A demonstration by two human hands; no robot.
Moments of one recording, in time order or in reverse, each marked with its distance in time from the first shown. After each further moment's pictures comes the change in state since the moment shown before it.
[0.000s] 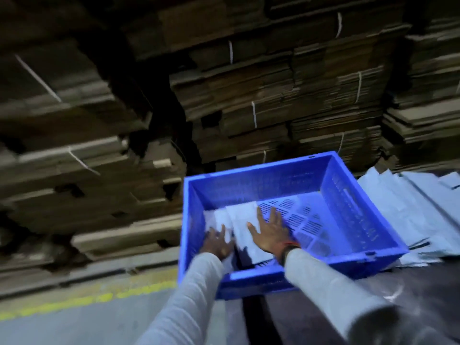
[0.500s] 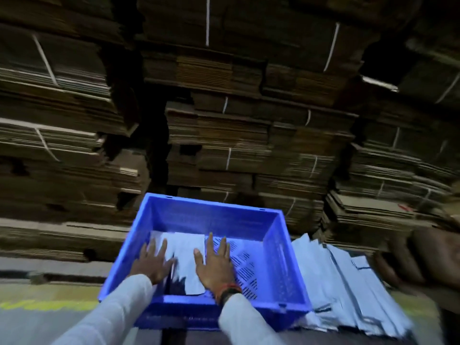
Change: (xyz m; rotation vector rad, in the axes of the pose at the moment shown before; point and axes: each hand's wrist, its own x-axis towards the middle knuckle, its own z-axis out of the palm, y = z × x) left_hand -0.014 0.006 0.006 -0.126 0.207 -0.067; right_hand -0.060 -0.005 -0.045 -0.083 0.113 -0.109
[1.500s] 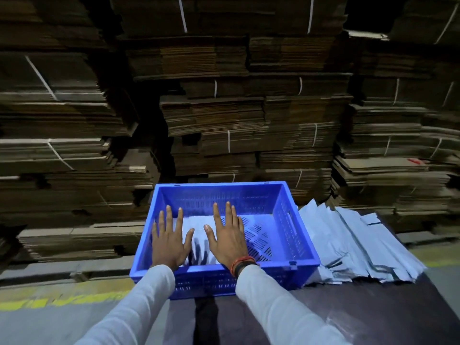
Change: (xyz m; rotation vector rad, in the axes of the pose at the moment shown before) left_hand -0.050 0.011 -0.016 0.065 0.494 0.148; right_hand -0.029 -0.004 -0.010 -0.016 0.293 -0.230
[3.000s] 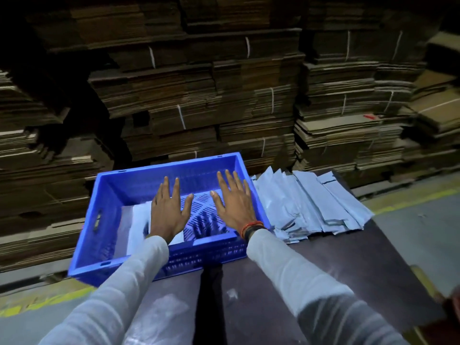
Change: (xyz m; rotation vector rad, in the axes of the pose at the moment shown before) left_hand 0.005 0.142 -0.003 -0.186 0.011 0.175; right_hand -0.009 0.146 -0.063 -0.037 0.169 -0.003
